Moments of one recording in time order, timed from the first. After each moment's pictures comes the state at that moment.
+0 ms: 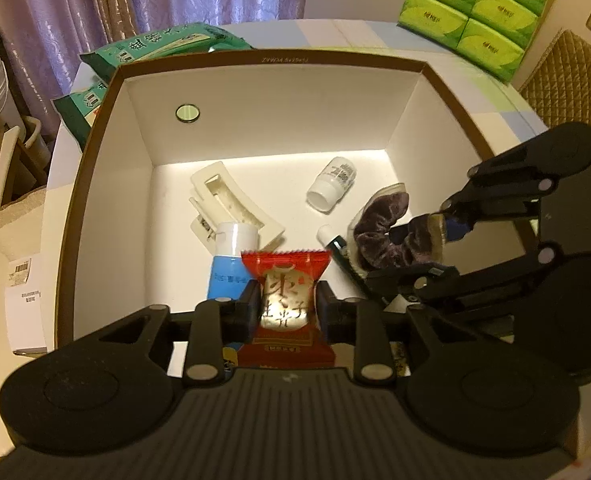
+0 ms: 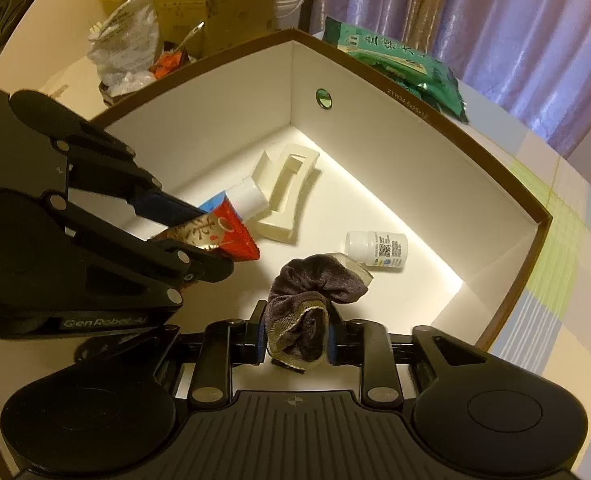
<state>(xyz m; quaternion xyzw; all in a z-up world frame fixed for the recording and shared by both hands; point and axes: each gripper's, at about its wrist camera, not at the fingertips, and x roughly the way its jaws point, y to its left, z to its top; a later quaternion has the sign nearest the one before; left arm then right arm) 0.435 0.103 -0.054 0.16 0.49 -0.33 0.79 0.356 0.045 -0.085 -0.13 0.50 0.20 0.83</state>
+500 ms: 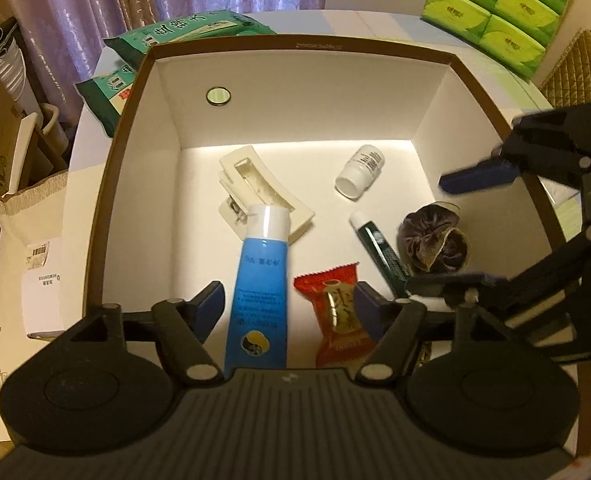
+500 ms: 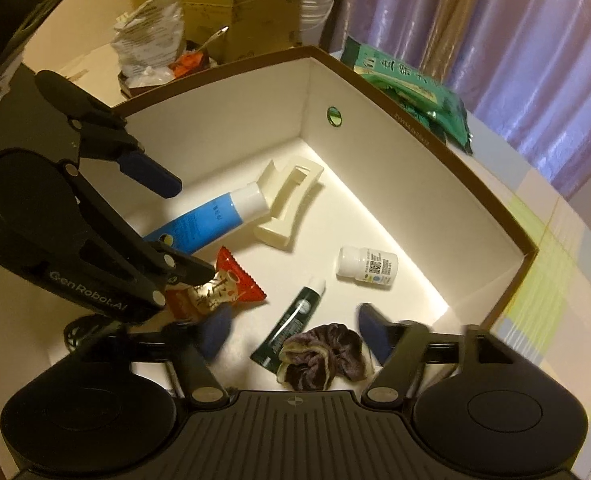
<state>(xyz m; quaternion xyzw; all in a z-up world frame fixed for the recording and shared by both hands) 0.436 0.113 -0.056 0.16 0.50 -0.30 0.80 0.345 0.040 -0.075 -0.18 0.47 0.23 0.83</state>
